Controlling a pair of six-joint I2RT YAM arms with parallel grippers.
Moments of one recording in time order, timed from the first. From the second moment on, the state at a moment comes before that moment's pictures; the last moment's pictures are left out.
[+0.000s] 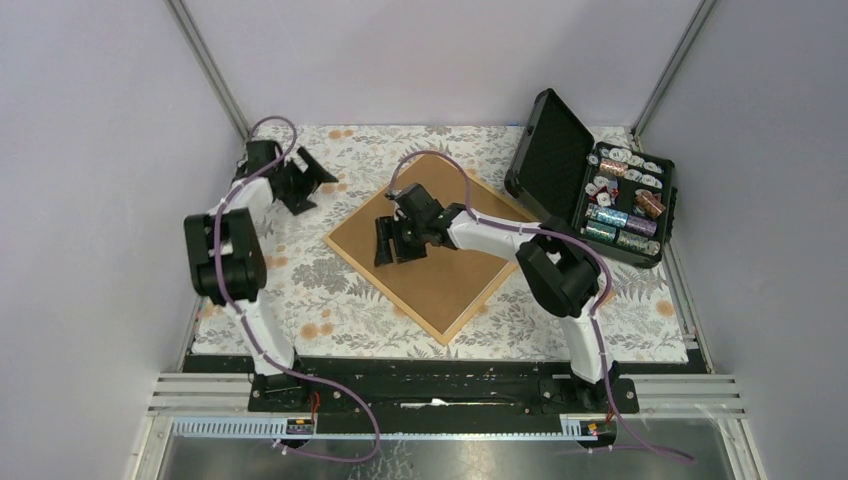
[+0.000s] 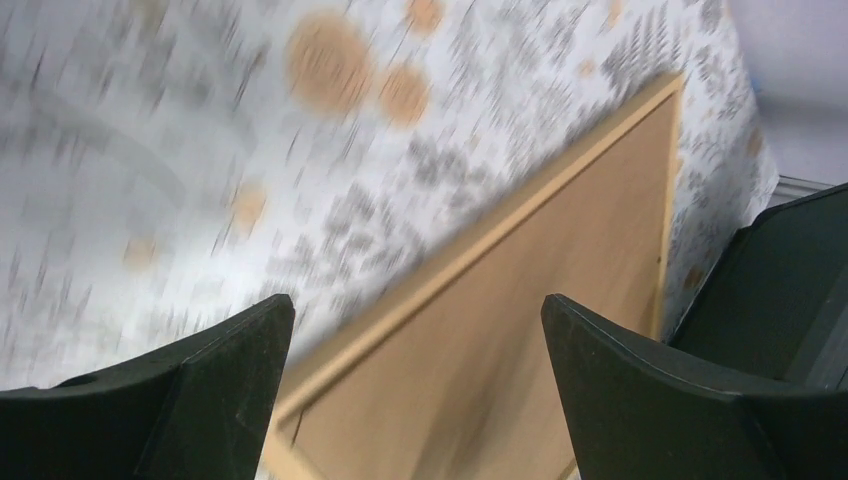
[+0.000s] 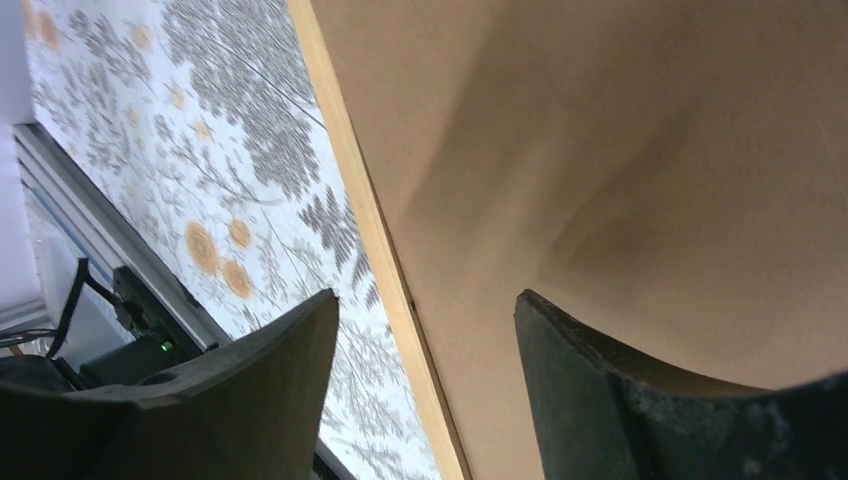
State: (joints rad) left arm 0.16 1.85 1.27 -0.29 0.43 -0.67; right arm 0.83 2.11 1.53 -0.28 -0.31 0.57
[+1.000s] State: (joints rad) left arm 0.09 1.96 1.16 -0.13 0.75 -0.64; right arm 0.56 1.49 0.81 -0.39 -0.02 0.65
